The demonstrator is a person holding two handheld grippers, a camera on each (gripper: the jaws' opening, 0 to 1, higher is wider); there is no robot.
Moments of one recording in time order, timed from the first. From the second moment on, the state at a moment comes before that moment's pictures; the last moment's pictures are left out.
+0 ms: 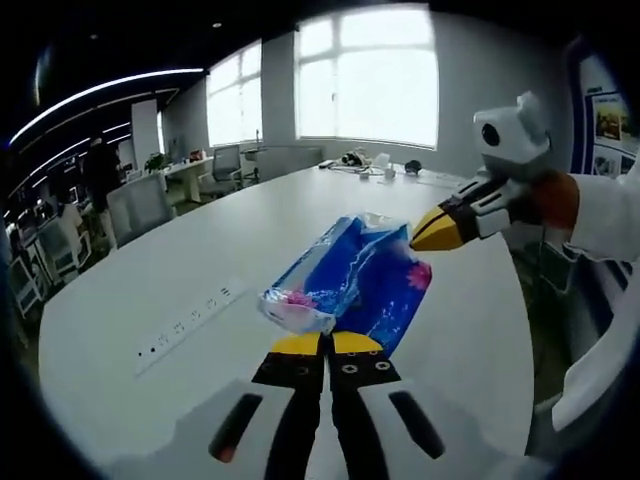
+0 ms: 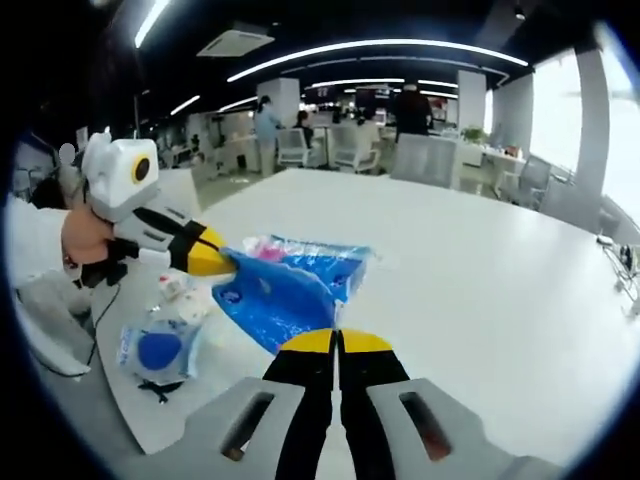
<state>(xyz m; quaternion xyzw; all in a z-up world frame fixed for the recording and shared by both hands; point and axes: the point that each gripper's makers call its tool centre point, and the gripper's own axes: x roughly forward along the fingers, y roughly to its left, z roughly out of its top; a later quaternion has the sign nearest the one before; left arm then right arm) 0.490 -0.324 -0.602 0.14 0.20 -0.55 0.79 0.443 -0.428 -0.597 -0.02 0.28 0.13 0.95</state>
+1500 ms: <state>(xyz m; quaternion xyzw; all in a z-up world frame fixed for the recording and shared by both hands) 0.538 -0.384 -0.747 0.17 0.31 -0.54 0.76 0.489 -0.486 -0.736 0.04 0.35 0.10 0.93</state>
